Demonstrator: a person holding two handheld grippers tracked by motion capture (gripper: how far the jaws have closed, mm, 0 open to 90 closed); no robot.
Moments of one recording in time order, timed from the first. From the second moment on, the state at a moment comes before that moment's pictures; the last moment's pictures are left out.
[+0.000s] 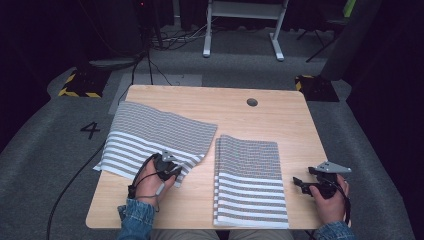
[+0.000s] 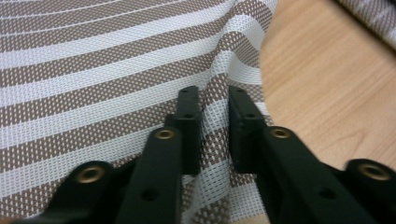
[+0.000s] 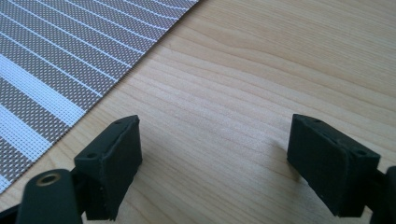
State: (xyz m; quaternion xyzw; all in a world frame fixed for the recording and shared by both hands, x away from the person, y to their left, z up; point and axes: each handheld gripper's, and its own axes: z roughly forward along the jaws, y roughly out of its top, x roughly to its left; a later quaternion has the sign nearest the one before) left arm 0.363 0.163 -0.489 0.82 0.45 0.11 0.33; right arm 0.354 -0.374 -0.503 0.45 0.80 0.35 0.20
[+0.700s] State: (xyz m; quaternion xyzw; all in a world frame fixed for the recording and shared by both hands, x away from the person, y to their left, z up) left arm 0.322 0.160 -0.440 0.80 0.34 0.13 0.47; right arm 0.354 -0.375 -0.503 0.45 0.80 0.35 0.20
